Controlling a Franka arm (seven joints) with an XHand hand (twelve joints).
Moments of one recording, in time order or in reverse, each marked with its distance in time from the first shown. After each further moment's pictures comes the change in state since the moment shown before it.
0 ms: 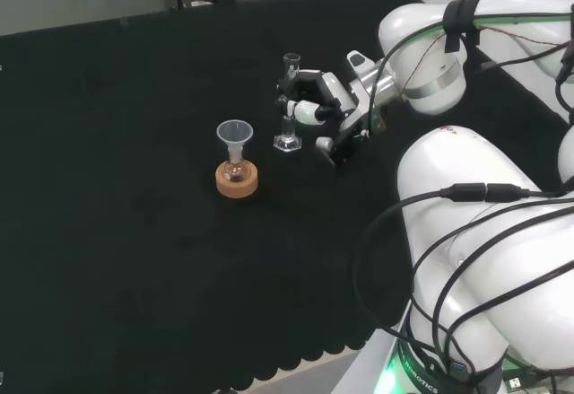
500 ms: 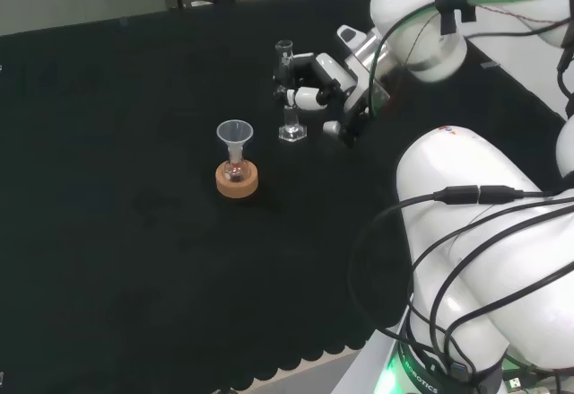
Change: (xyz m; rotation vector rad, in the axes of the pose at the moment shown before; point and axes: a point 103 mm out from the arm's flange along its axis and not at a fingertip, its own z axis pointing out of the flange) arm 0.022 0.011 -0.023 0.126 -0.185 -0.084
